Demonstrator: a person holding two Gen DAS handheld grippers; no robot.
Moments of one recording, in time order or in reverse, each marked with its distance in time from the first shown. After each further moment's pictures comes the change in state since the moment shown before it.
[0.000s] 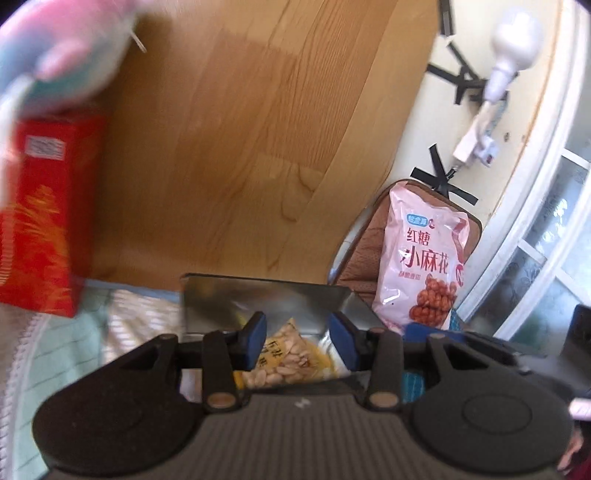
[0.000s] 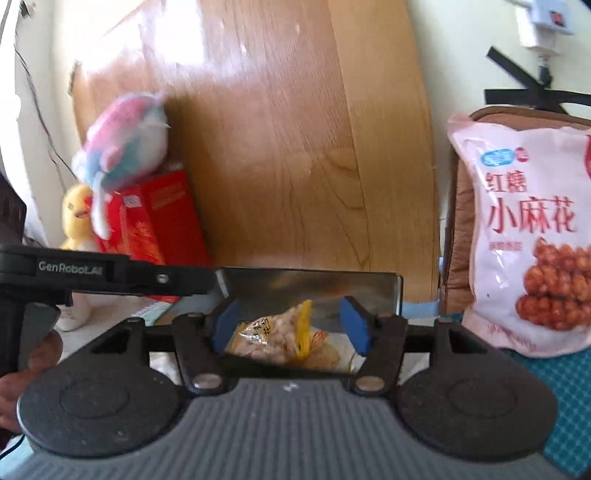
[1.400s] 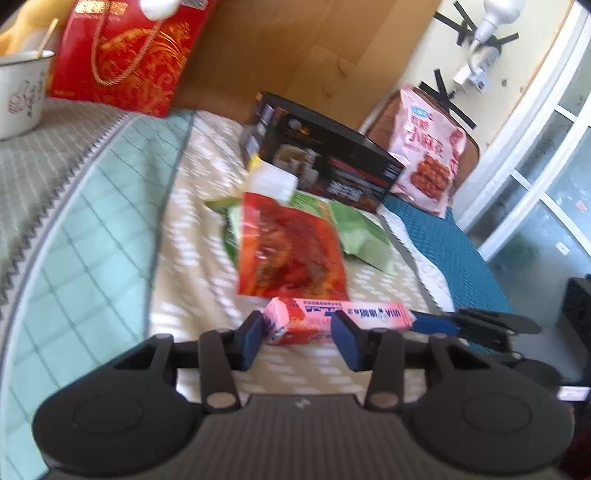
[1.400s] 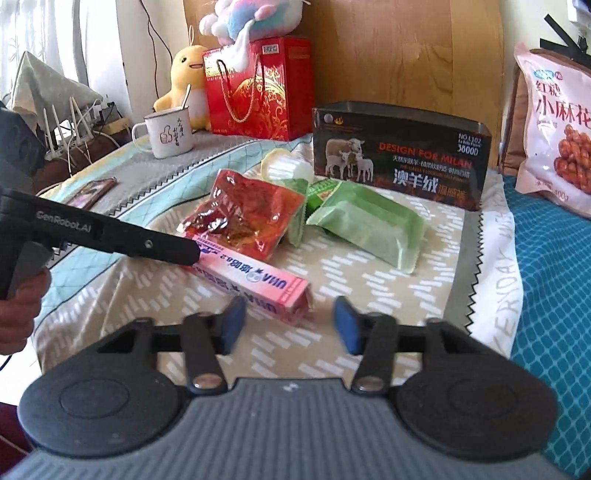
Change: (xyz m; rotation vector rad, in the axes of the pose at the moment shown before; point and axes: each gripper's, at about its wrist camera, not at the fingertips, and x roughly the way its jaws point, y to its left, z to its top) left arm -0.116 0.009 -0.169 -0.144 0.190 0.018; right arm -0.071 0.084 -0.131 -0.167 0.269 0.097
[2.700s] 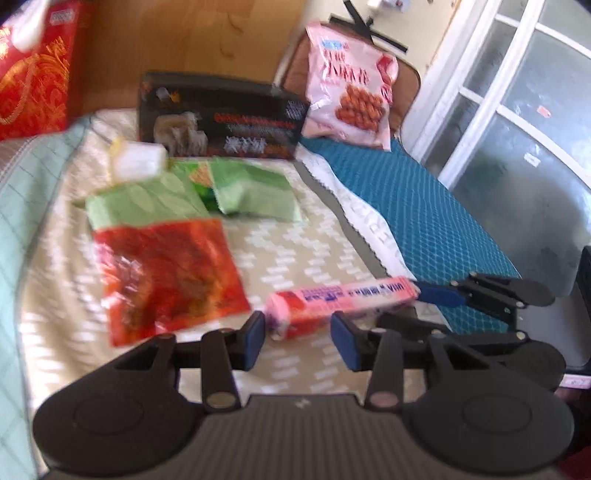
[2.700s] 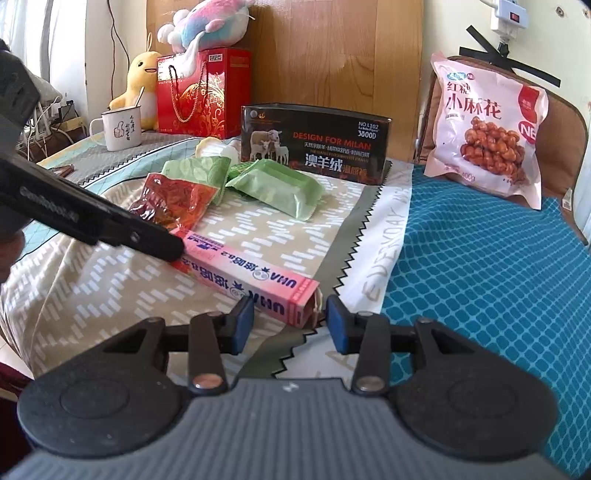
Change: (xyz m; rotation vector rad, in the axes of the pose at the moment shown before) left arm 0.036 -0.078 -0.014 0.240 0.121 -0.027; right arm -0.057 -0.019 -0.051 -0.006 -0.057 -0.205
